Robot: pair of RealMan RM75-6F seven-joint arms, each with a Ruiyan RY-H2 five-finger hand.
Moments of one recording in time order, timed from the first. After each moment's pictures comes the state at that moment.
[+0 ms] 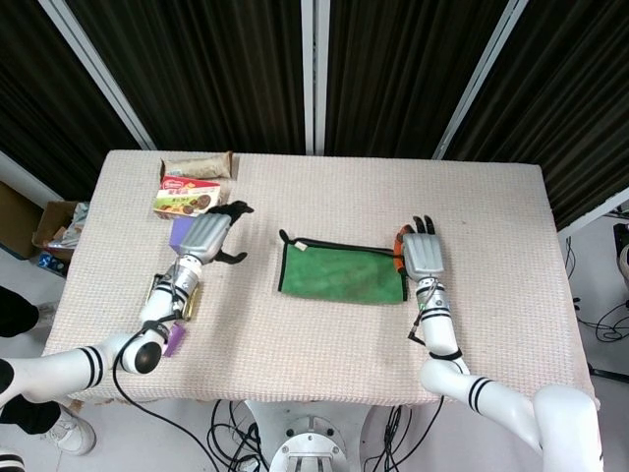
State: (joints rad) left arm -0.84 -1.50 -0.20 -1.39 0.96 0.89 0.09; right arm 0.69 -1.91 0.36 -0.97 -1.00 1.01 -0.41
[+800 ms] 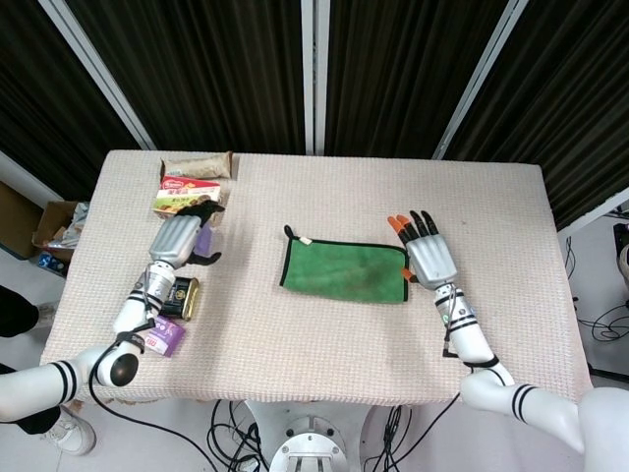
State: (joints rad) left arm -0.73 -1.42 -0.19 -1.46 0.99 0.97 0.08; right arm 0.63 -1.68 0.17 -1.12 -1.35 1.09 -0.22
